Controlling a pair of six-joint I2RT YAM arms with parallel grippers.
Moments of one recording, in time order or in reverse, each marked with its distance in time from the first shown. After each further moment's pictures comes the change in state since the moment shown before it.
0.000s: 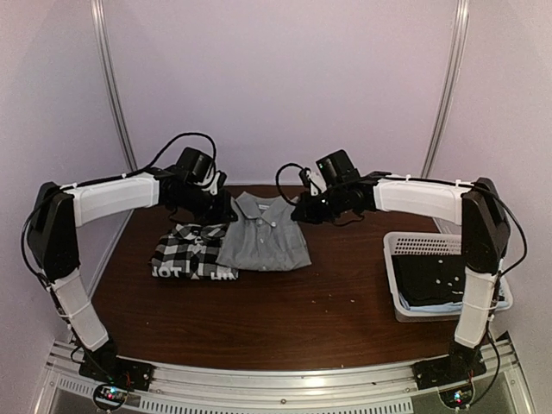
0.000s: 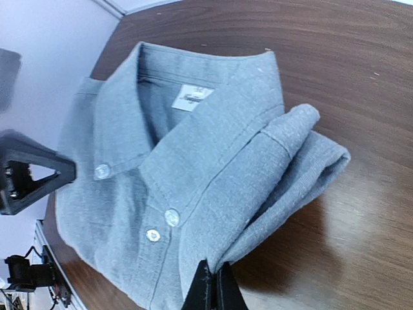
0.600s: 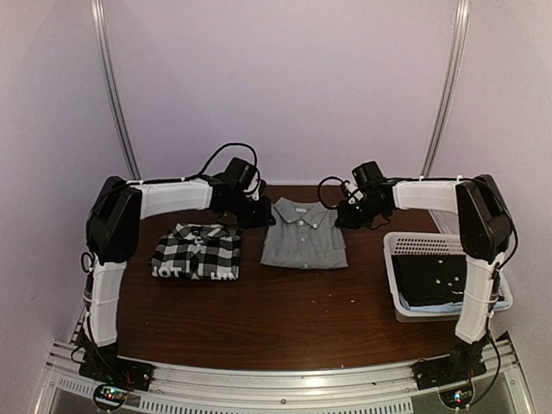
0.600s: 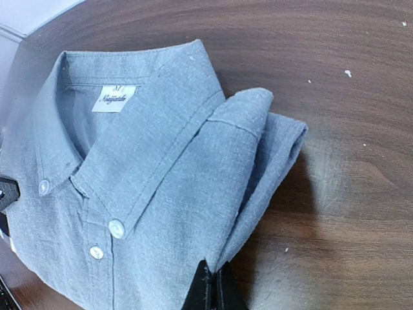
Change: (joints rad) left arm -0.093 0.422 0.341 0.080 0.012 -0.044; right arm -0.241 0.067 -0.092 -0.022 0.044 -0.131
